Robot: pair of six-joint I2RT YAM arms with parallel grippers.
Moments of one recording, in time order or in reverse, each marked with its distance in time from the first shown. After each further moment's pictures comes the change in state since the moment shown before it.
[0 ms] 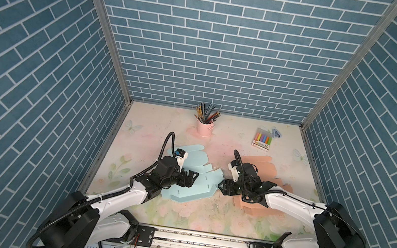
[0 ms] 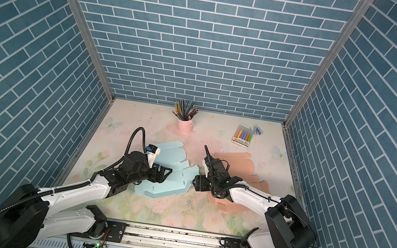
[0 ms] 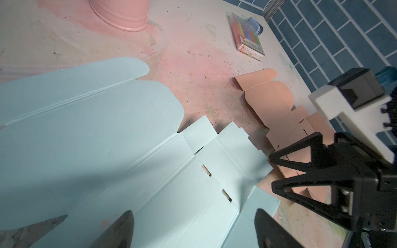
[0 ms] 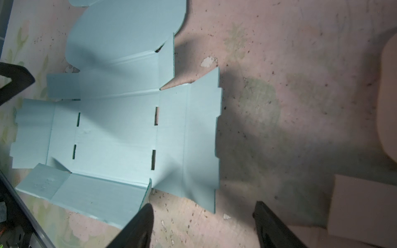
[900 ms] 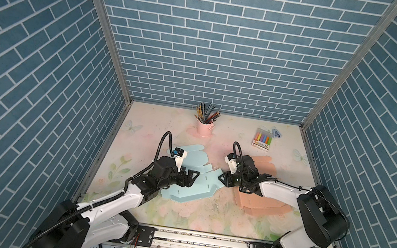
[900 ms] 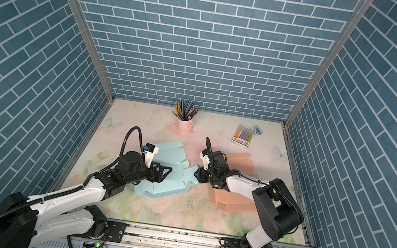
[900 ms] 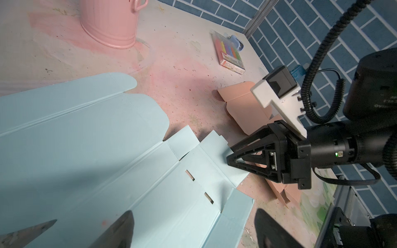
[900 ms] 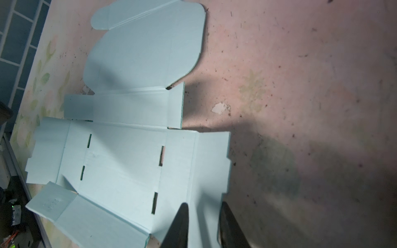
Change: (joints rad) left arm -0.003 -0.080 -0.002 -0.017 0.035 -0.027; right arm -0.088 0.195 0.107 0.128 -0.150 -0.126
